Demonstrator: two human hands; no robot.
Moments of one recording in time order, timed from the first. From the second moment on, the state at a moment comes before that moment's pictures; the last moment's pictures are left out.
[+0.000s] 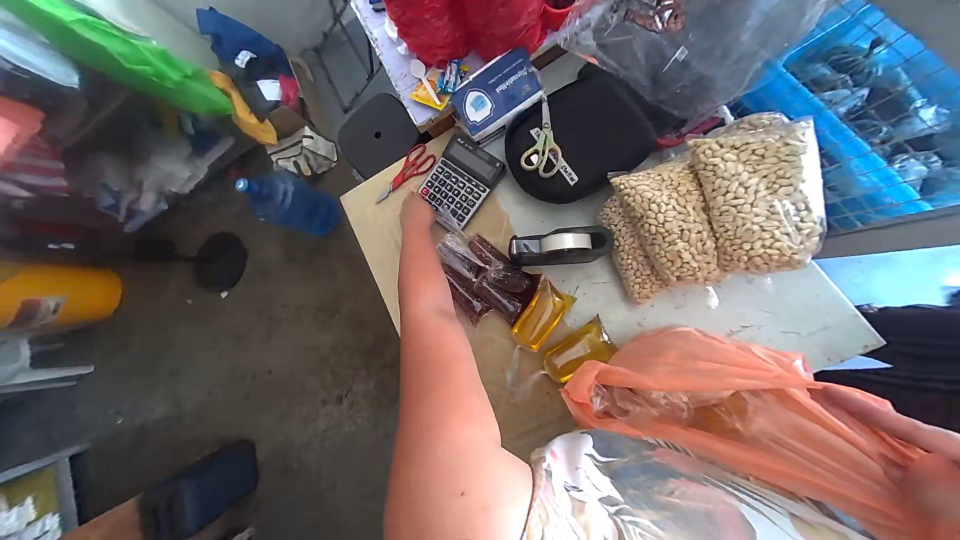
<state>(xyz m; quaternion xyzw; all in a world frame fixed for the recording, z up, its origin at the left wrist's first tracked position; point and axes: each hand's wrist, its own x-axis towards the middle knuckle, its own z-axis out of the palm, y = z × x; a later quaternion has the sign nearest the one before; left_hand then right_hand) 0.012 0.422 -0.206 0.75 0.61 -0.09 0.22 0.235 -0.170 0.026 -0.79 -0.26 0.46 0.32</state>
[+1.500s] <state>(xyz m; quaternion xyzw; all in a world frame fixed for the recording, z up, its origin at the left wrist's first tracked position) 0.086 0.344 -0.167 0.85 0.45 -0.20 0.21 0.232 -0.178 0.017 -0.79 -0.27 0.44 0.33</state>
